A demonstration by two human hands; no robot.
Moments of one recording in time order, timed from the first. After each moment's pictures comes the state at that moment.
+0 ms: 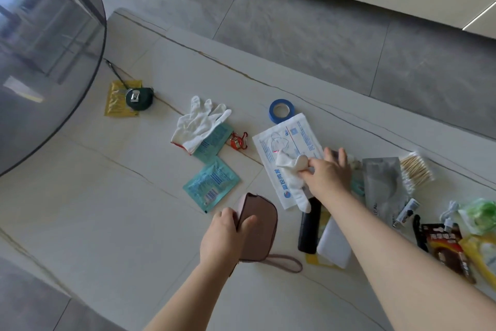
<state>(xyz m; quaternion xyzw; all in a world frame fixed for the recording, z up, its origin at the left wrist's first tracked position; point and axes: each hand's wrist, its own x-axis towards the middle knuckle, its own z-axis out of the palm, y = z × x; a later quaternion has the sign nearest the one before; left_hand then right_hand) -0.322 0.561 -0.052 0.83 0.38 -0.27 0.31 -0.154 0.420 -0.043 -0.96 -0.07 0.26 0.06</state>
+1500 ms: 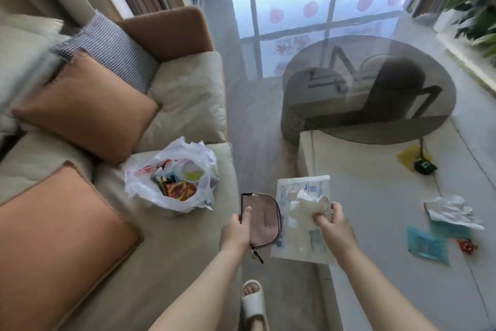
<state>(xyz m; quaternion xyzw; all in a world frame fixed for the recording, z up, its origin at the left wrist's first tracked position) -0.785 0.611 0.226 0.41 0.80 0.12 0.42 -0.584 0.593 0.242 -0.73 -0.32 0.51 0.32</state>
